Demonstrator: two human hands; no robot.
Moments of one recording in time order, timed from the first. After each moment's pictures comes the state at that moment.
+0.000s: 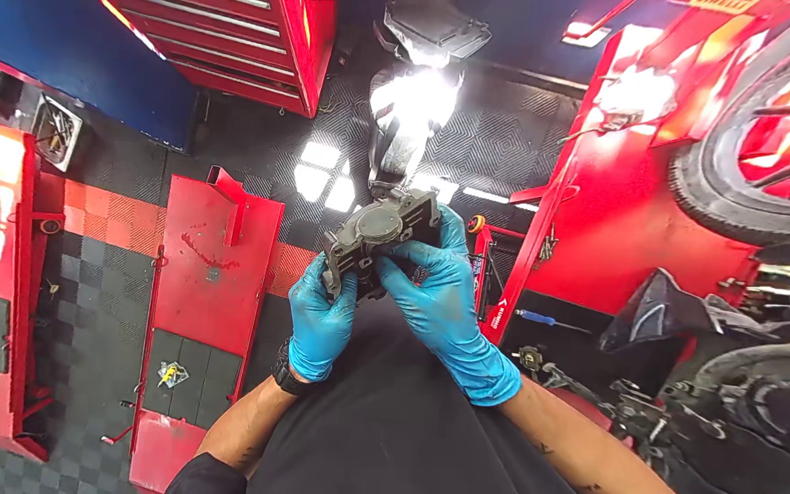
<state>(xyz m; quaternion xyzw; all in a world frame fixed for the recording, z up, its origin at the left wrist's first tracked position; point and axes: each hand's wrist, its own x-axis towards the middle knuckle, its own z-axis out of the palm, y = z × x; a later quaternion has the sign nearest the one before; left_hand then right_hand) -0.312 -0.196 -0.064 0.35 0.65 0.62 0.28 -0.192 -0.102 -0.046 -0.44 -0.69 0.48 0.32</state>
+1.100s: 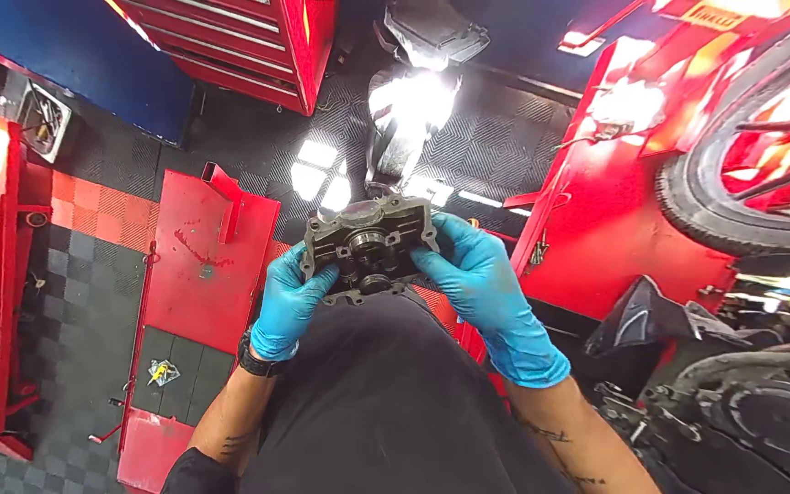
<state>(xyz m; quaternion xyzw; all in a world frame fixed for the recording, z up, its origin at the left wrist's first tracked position) -0.357 -0.186 -0.060 0.28 0.56 0.63 0.46 -0.160 -0.054 -0.039 -0.39 -0.62 0.64 0.22</state>
